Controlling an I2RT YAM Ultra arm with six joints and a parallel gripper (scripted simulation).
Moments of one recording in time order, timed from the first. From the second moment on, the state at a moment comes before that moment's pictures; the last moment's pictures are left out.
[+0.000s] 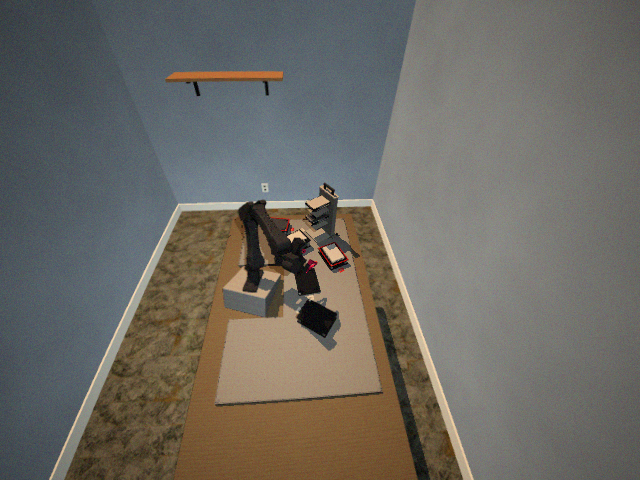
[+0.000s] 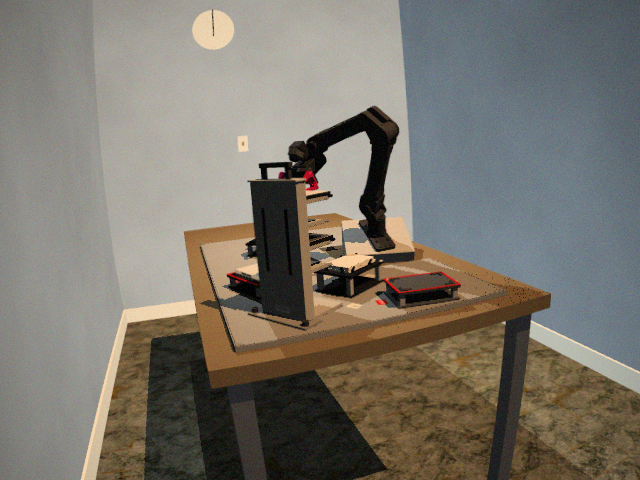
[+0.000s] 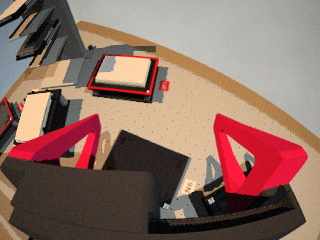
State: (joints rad) arm -0.79 1.39 0.88 -0.91 -1.33 -1.18
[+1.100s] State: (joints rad) arm -0.76 1.38 0.80 -0.81 -1.32 -1.15
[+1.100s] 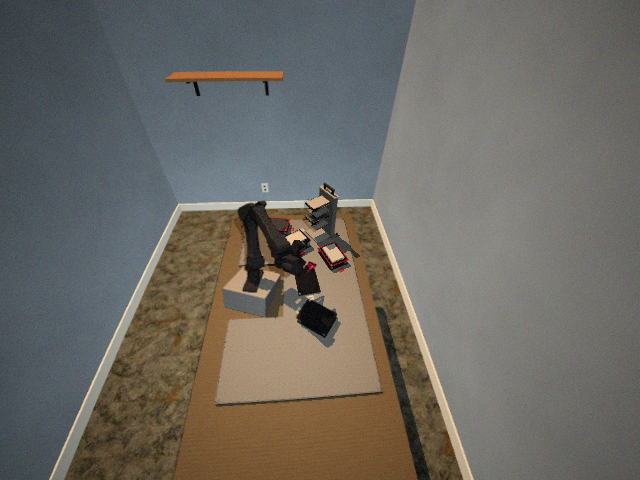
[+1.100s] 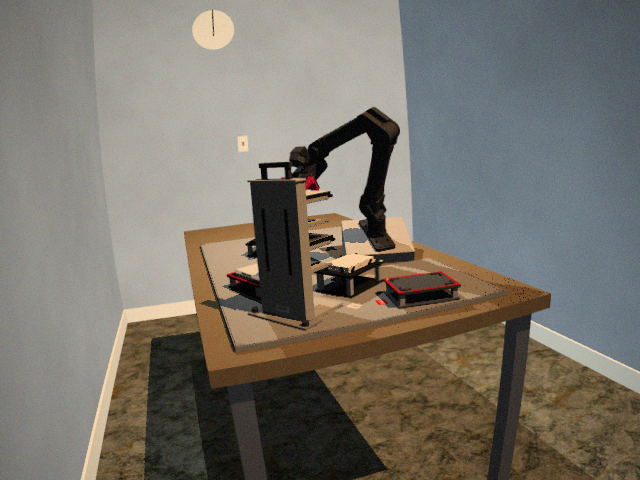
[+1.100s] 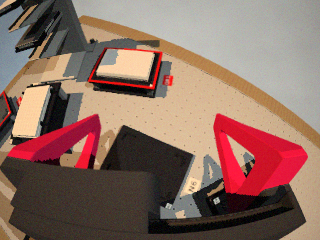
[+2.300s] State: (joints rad) arm -0.65 1.18 0.77 -0.74 -1.30 -0.91
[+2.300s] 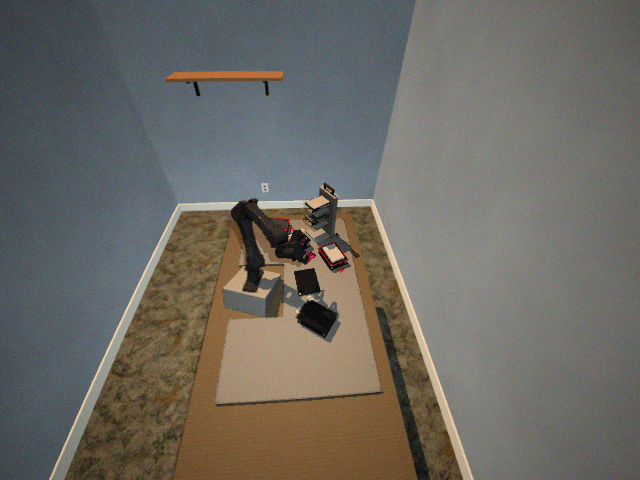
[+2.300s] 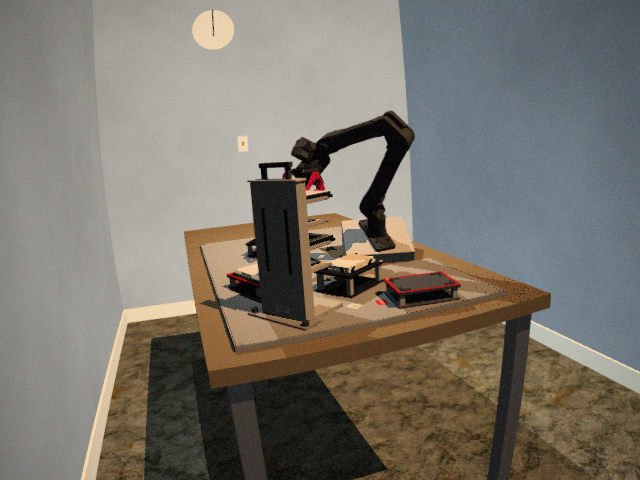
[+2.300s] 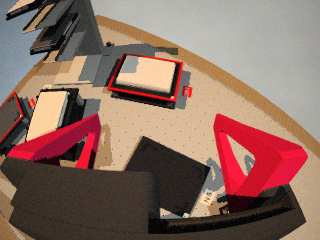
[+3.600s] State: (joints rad) arm -0.11 0.65 0.58 -0.28 -0.89 -0.08
